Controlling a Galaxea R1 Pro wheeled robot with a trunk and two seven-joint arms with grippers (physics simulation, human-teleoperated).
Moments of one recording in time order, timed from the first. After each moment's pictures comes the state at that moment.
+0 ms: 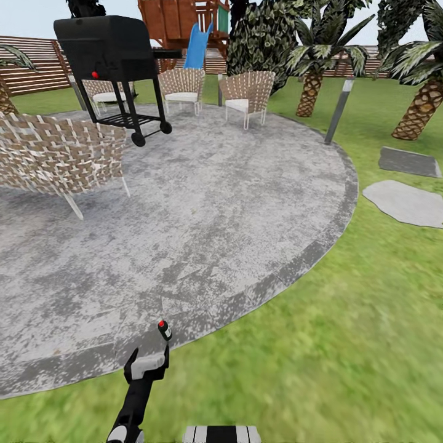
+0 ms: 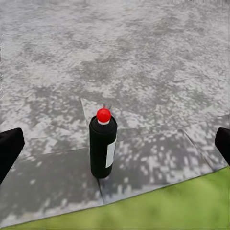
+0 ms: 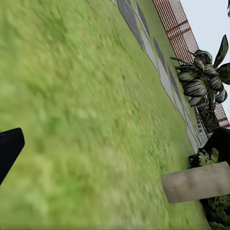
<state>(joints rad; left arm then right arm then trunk) -0.32 -0.09 0.12 -0.59 -0.02 -0.66 -0.02 -0.03 -0.43 -0.32 -0.15 -0.20 -0.56 -0.72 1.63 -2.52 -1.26</state>
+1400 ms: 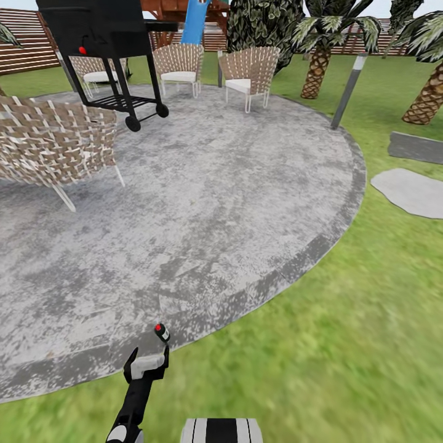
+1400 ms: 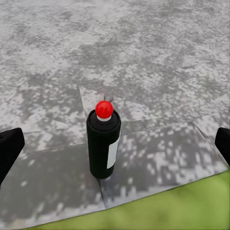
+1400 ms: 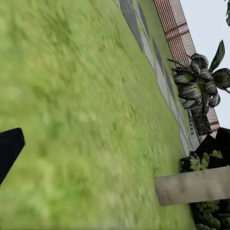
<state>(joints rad) -0.32 -0.09 0.12 -0.59 -0.02 -0.66 -0.02 -0.03 -0.43 -0.32 -0.15 -0.20 -0.56 -0.72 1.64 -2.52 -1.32</state>
